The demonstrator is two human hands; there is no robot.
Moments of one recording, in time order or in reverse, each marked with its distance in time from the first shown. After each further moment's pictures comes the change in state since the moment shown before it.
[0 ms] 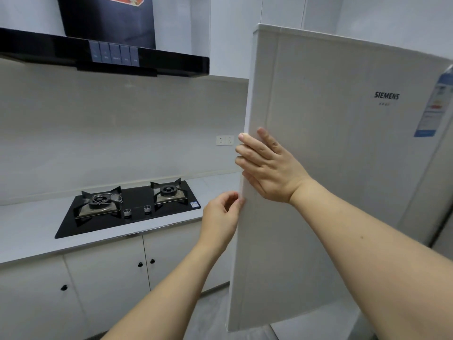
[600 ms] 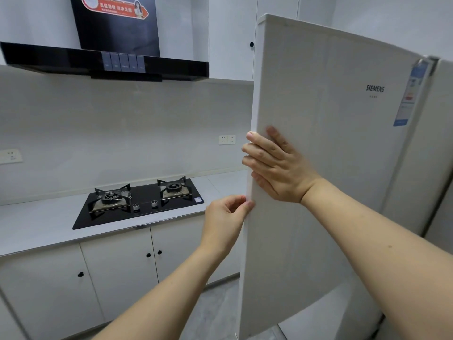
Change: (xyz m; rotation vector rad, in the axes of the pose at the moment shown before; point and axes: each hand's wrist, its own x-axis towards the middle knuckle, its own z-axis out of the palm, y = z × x) left_hand -0.090 0.040 0.015 -0.054 -0.057 0.000; right_hand -0.045 -0.009 -0.087 0.063 0.072 -0.028
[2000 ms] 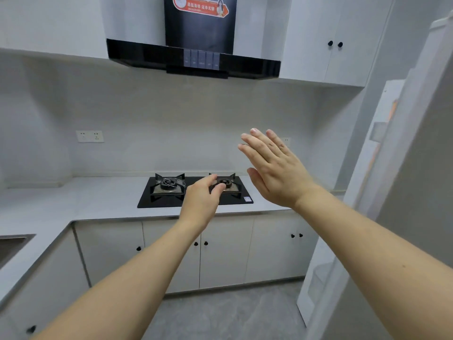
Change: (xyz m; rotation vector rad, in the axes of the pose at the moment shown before) left_hand 0.030 -0.004 -0.218 0.526 0.302 -0.054; right_hand 0.159 -0.113 0.055 0.252 -0.095 0.190
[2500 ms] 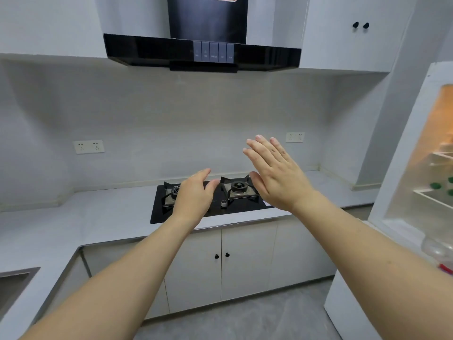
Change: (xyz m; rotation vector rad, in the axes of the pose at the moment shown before) left_hand 0.141 -0.103 -0.078 0.181 -0.049 0.047; right_hand 0.102 -0.045 0.135 0.052 -0.109 0.185
